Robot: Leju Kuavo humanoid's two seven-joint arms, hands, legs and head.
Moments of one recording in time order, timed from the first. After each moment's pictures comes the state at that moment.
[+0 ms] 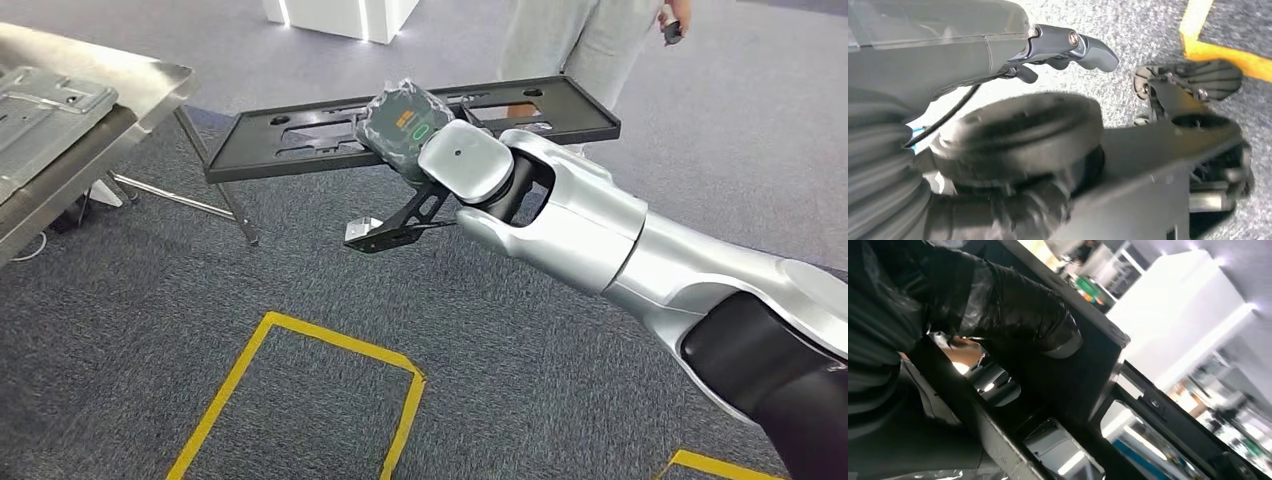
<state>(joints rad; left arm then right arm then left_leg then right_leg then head) -0.10 -0.05 -1.34 -0.14 1.33 0.19 -0.21 -1.42 -0.05 1.10 -1.11 1.00 0.39 0.03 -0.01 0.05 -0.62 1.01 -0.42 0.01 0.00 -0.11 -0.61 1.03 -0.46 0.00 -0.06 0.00</state>
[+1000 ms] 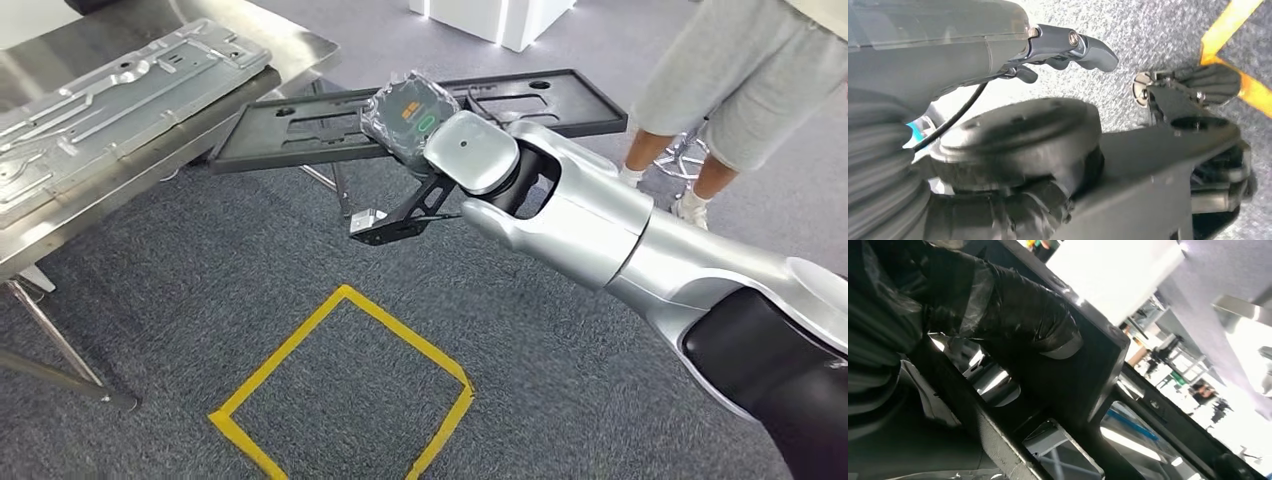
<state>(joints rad) -0.11 -0.05 -1.37 -0.14 1.33 0.19 -0.21 -1.42 -0.06 1.07 -1.10 1.02 0.41 0.02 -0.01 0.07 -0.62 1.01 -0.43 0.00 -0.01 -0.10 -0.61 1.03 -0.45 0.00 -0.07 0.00</state>
